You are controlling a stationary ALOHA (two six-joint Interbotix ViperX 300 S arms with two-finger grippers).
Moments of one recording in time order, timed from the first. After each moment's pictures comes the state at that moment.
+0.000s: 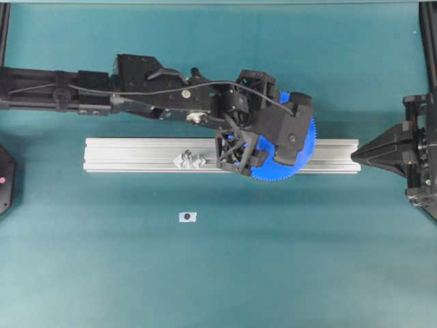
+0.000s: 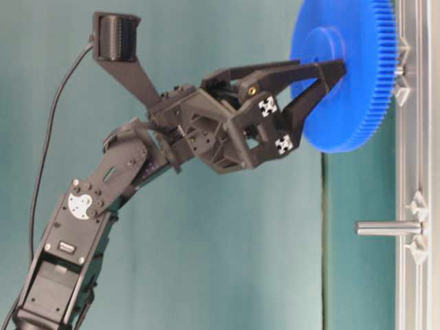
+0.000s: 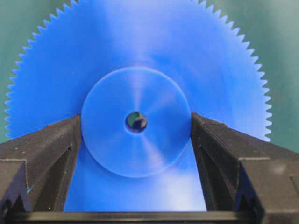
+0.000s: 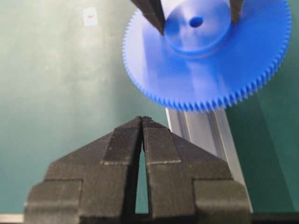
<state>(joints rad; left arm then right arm) 0.11 0.35 -0.03 0.02 0.56 0.45 -0.05 -0.97 1.20 0.04 0.30 0.15</state>
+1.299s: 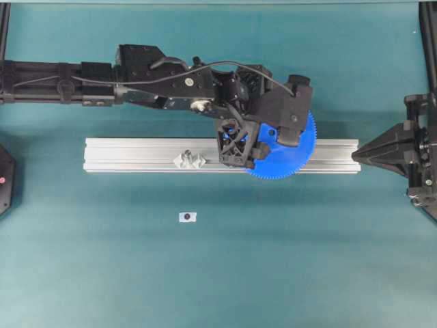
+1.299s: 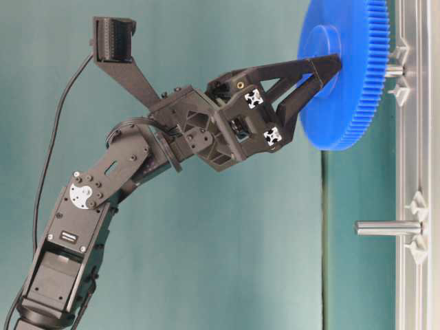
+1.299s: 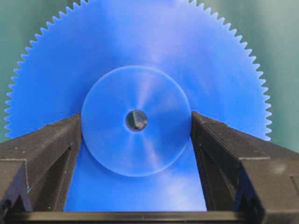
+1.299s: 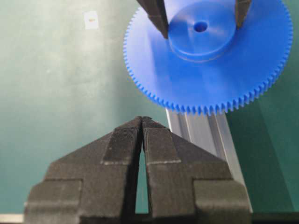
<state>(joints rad) 0.14 0.36 -0.06 0.02 0.66 0.37 -0.05 -0.98 1.20 0.04 0.30 0.15</state>
